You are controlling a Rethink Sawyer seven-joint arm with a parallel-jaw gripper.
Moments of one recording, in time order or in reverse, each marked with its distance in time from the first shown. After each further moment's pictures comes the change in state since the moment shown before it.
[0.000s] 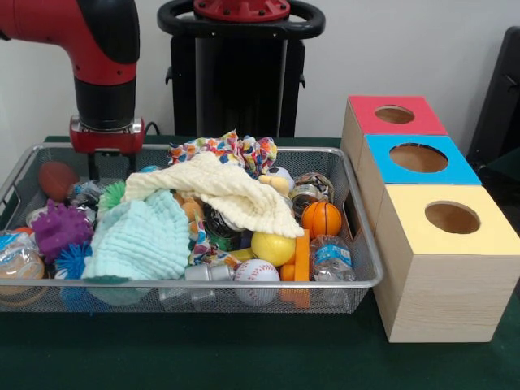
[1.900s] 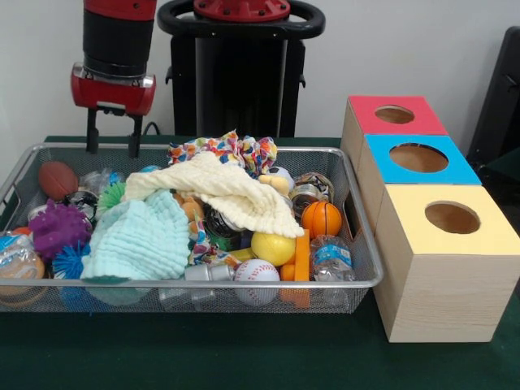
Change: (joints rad) arm 0.137 -0.197 -0.079 0.064 0.175 -0.042 0.000
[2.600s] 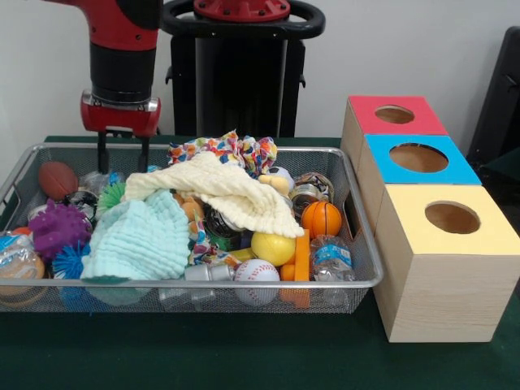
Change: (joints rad) arm -0.025 0.092 0.000 0.000 -0.009 -0.055 0.000
